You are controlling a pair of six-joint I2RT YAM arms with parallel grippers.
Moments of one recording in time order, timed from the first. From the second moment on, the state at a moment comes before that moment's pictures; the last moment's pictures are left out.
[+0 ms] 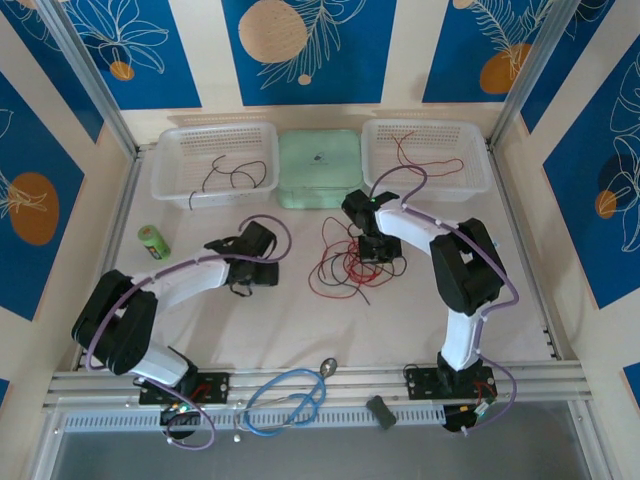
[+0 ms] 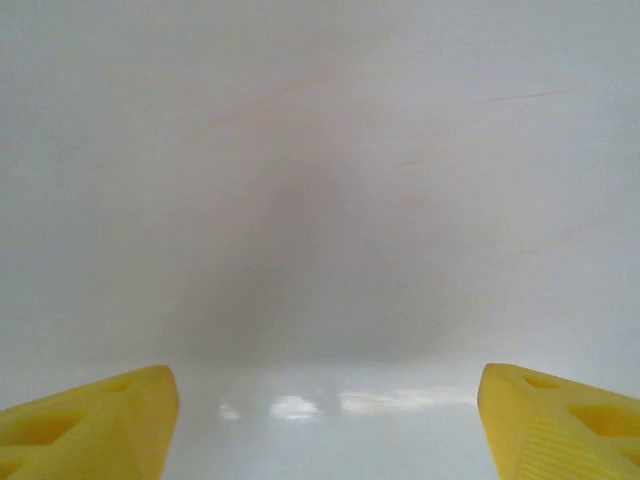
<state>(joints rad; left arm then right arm) -0.63 1.48 0.87 -0.56 -0.15 -0.52 0.54 1.86 1.31 -1.05 0.22 0.56</state>
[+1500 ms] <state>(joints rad) -0.68 1.58 0.81 -0.58 -0.45 -0.65 0.41 1.70 1.08 -0.98 0.16 0.63</state>
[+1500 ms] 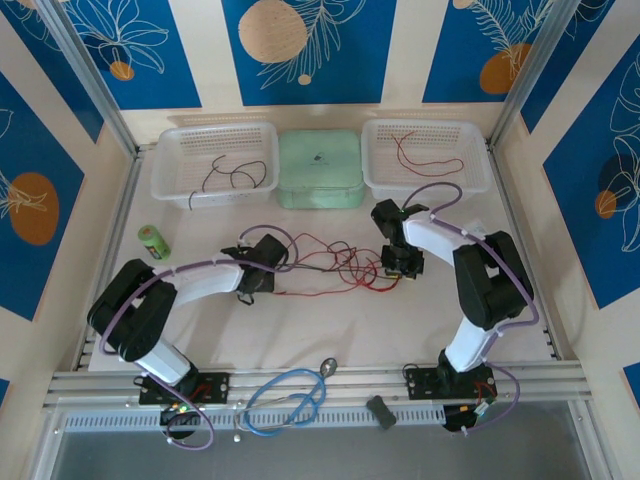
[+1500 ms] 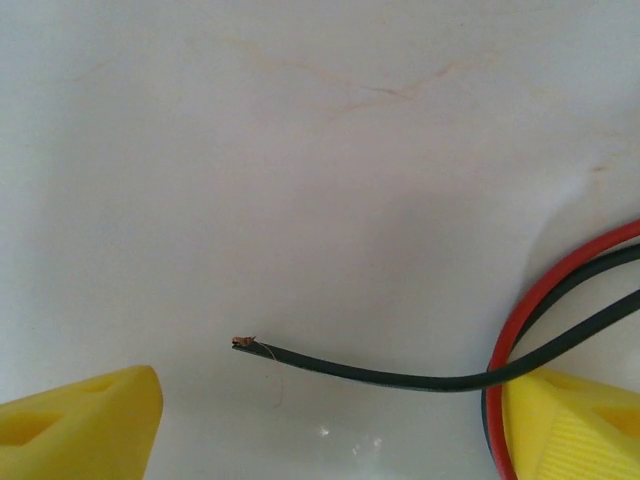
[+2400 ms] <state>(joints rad) -0.68 1.16 1.06 -0.98 -0.46 -0.56 0.89 1.80 1.63 -1.12 0.05 0.49</state>
